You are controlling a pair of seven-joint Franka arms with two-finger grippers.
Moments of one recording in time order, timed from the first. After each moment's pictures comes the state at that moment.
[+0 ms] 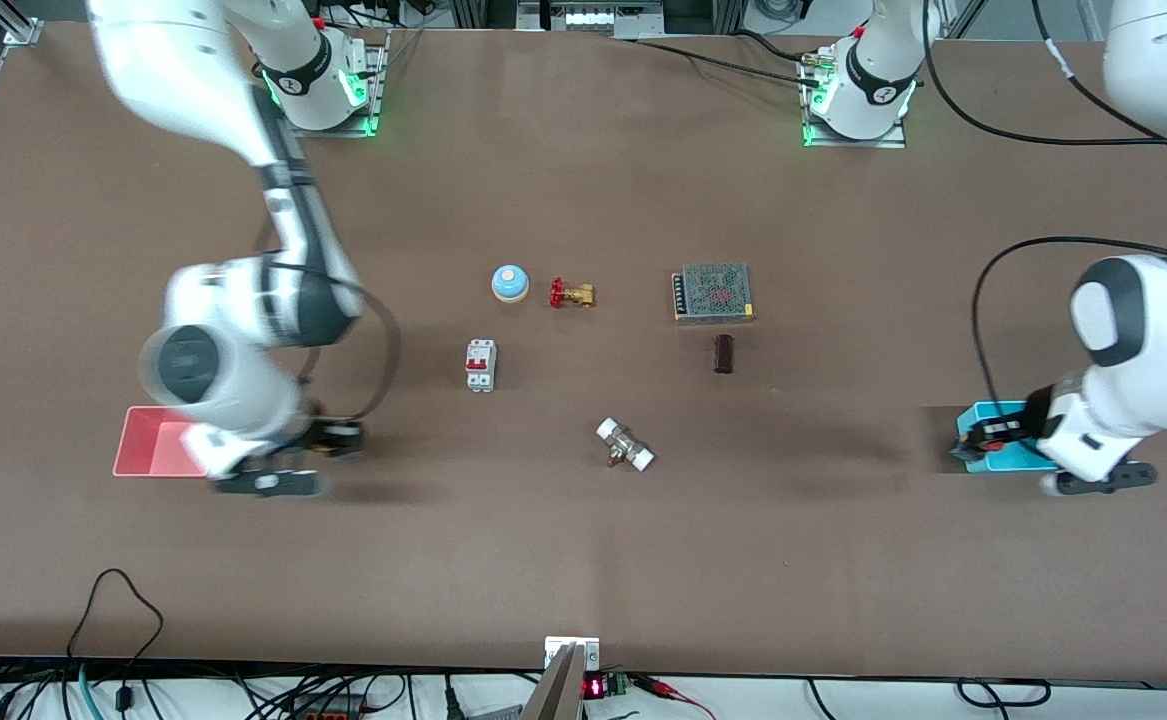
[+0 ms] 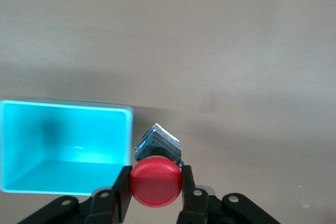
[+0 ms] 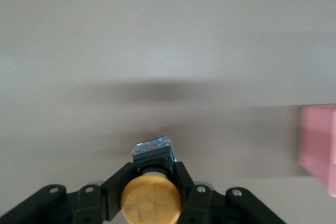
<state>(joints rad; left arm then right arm) 0.18 0.53 -0.05 -1.60 -0.04 2.11 0.02 0.39 0.65 -0.27 -1.37 0.14 2.01 0.16</state>
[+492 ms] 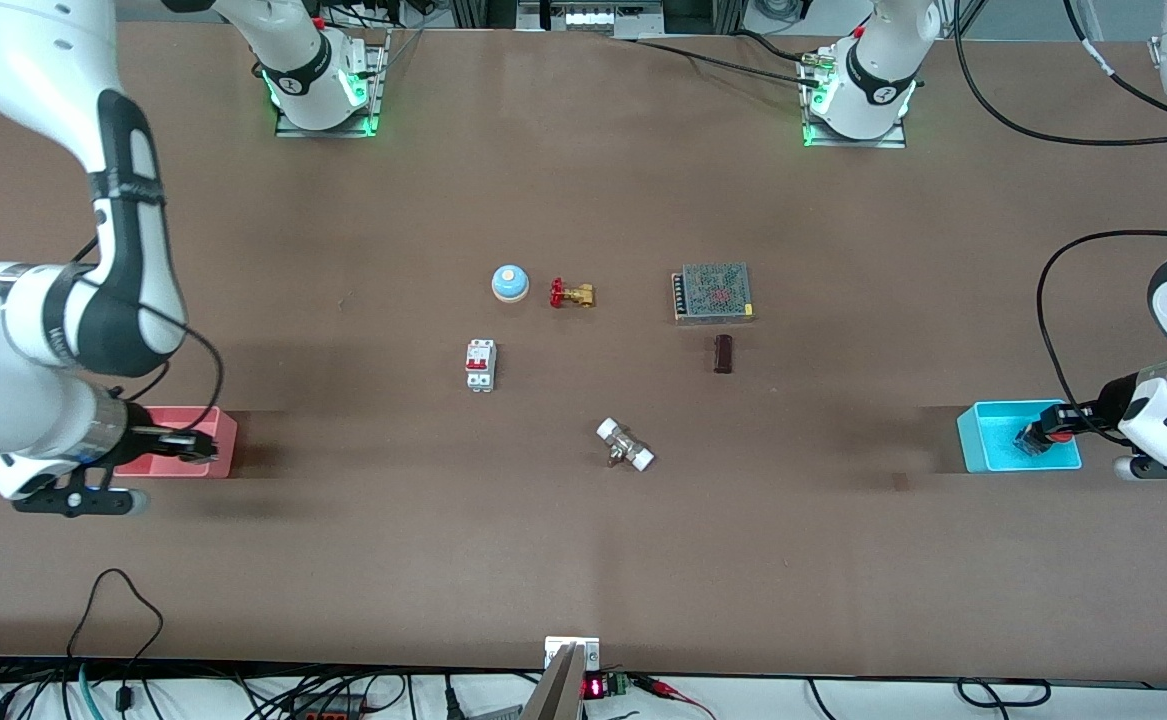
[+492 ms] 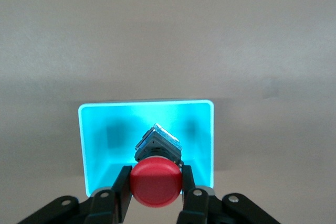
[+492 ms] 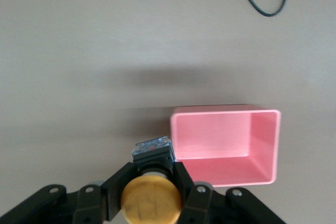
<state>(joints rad) 0.30 0.56 -0.05 -1.60 -0.02 2.12 0.23 0.16 0.68 -0.27 -1.30 0.11 1.92 -0.07</state>
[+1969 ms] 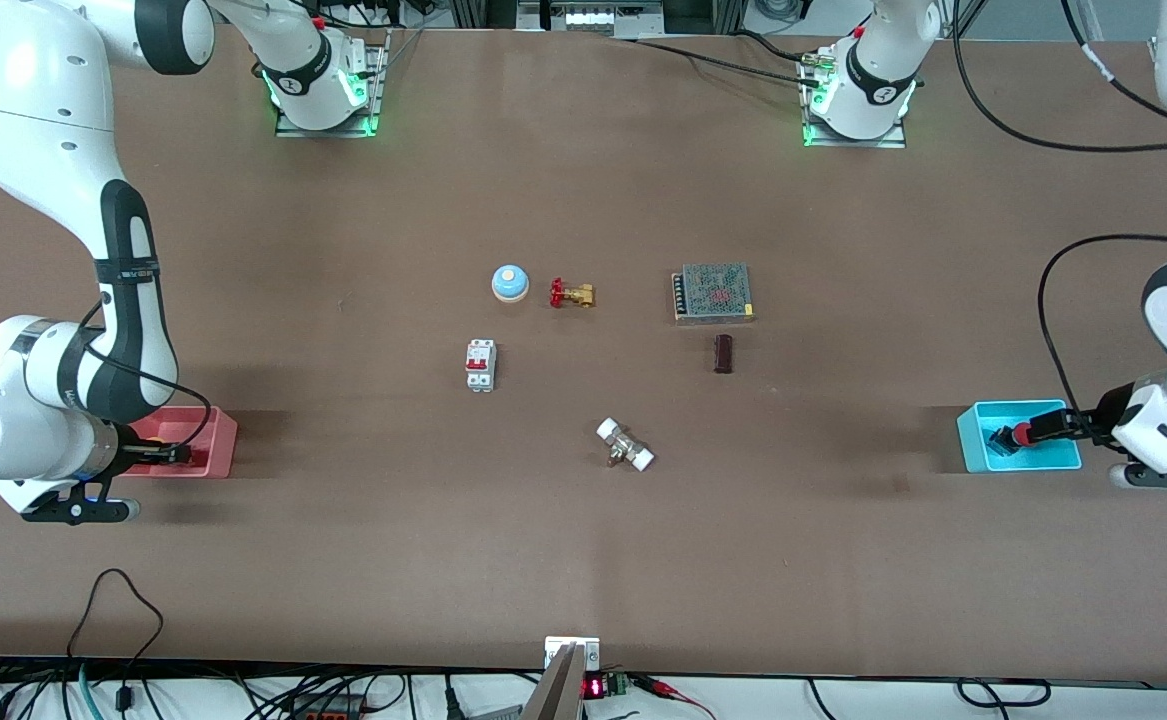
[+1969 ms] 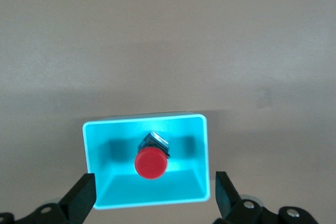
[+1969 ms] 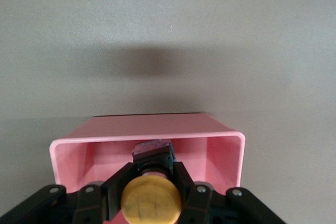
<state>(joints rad) 0.27 0.52 -0.06 -1.57 0.00 2.10 0.22 0.08 0.83 -0.27 -1.30 0.07 2.04 -0.14</state>
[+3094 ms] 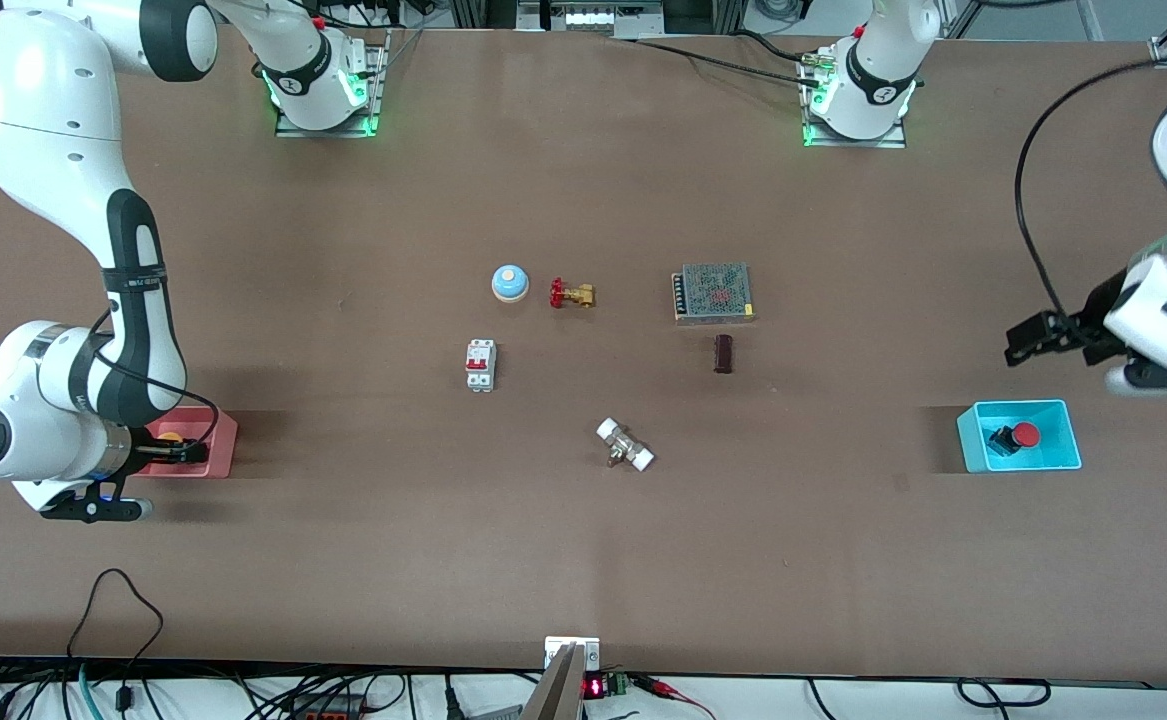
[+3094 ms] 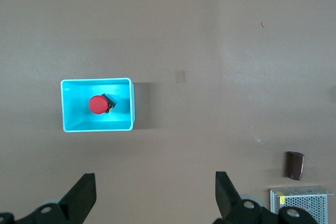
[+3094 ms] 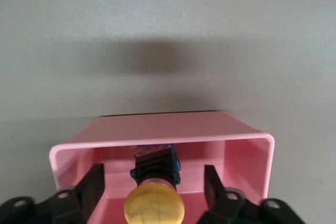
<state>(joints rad) 0.12 0.12 -0.08 -1.73 0.00 1.92 0.01 0.08 0.86 -0.27 -1.30 0.11 2.04 -0.13</state>
